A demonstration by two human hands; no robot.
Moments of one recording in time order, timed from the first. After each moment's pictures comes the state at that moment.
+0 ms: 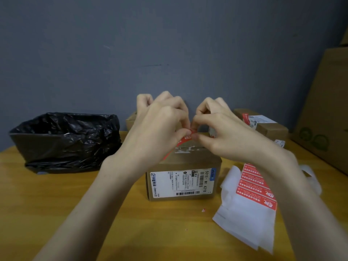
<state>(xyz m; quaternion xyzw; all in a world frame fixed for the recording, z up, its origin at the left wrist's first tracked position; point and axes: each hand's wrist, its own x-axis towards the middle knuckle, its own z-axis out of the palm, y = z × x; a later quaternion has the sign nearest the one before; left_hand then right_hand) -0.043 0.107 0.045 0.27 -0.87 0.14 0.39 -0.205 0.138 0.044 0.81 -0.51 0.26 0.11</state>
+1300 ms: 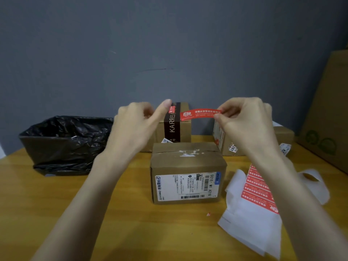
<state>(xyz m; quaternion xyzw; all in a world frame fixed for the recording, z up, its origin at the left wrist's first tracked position) -0.019 0.081 0.042 0.47 -0.75 -0.04 0.46 -0.205 0.137 0.048 0.58 -0.63 0.50 0.12</state>
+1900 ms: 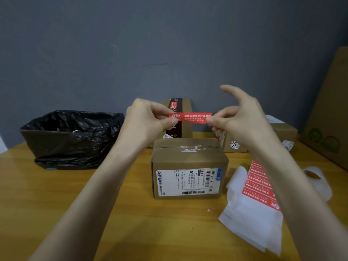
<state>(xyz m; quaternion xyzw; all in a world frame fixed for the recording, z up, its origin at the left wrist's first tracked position) -0.028 0.084 0.041 0.44 -0.72 -0.25 0.47 -0.208 0.131 0.044 0.60 -0.61 0.51 -0.09</state>
